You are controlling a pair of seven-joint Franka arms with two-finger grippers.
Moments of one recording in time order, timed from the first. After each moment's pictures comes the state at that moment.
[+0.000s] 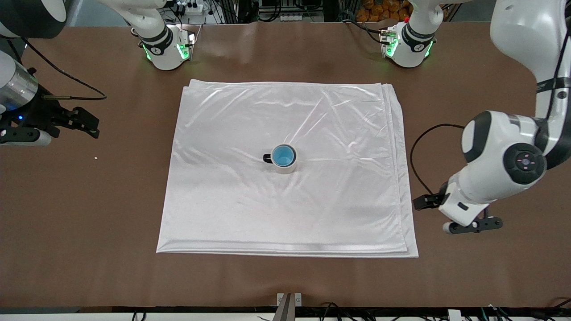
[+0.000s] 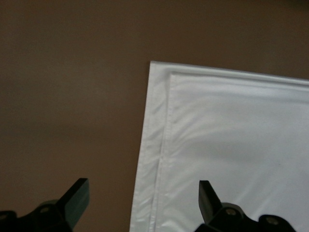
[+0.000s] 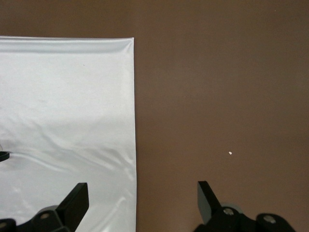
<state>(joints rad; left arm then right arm) 0.06 0.54 -0.26 -1.39 0.16 1.95 -0.32 -0.12 0.03 0.21 -1.59 -0.06 1.66 0.11</state>
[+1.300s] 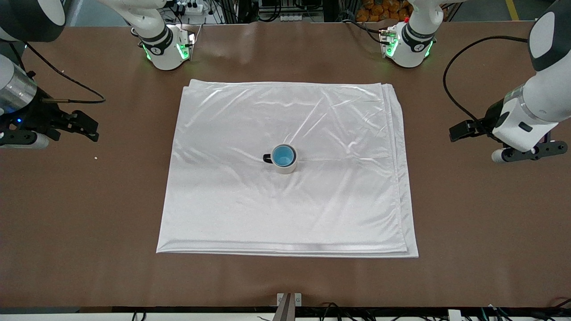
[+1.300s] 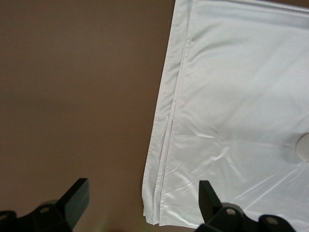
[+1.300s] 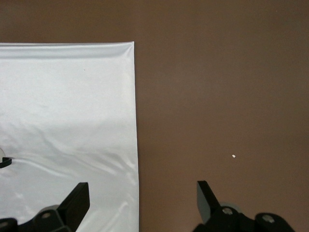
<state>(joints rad) 0.08 0.14 -0.22 -1.53 0.02 1.56 -0.29 -0.12 0.03 0.20 -1.61 -0.05 1.69 0.12</state>
